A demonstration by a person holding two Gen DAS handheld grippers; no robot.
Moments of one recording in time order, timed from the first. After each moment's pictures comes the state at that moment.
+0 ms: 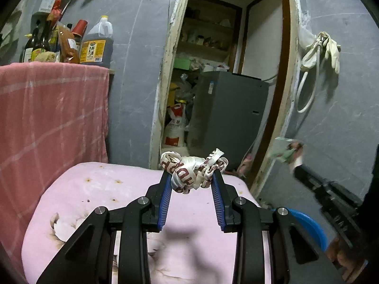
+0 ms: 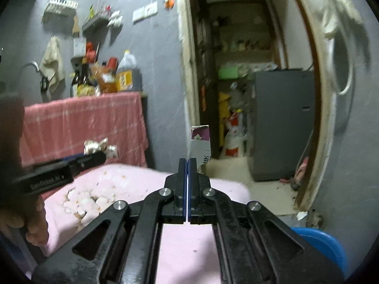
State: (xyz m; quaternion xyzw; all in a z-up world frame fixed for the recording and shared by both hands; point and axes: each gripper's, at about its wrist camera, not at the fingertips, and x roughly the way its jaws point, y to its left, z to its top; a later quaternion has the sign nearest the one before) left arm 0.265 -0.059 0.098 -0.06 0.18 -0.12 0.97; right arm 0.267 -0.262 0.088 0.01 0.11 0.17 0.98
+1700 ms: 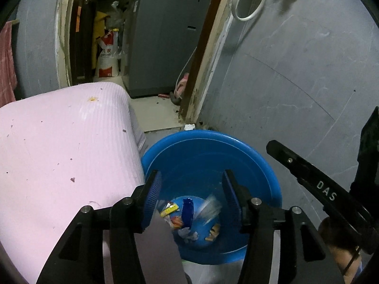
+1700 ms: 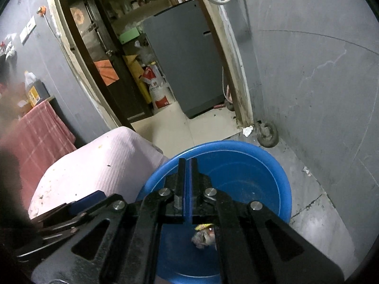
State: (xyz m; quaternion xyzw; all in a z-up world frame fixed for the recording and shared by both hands) left arm 0.284 -0.270 0.008 -0.01 0.39 -0.28 0.88; right arm 0.253 -0.455 0.000 0.19 0.29 -0.02 0.94
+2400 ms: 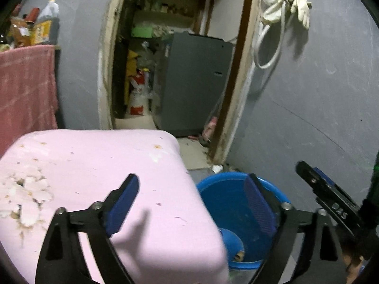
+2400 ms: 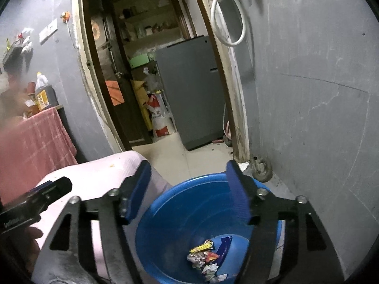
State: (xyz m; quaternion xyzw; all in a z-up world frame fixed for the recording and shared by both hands) left arm 0.241 -0.202 0.055 -0.03 0.27 -0.19 0.94; right arm 0.220 -0.428 0.035 0.13 0.19 -0.04 0.97
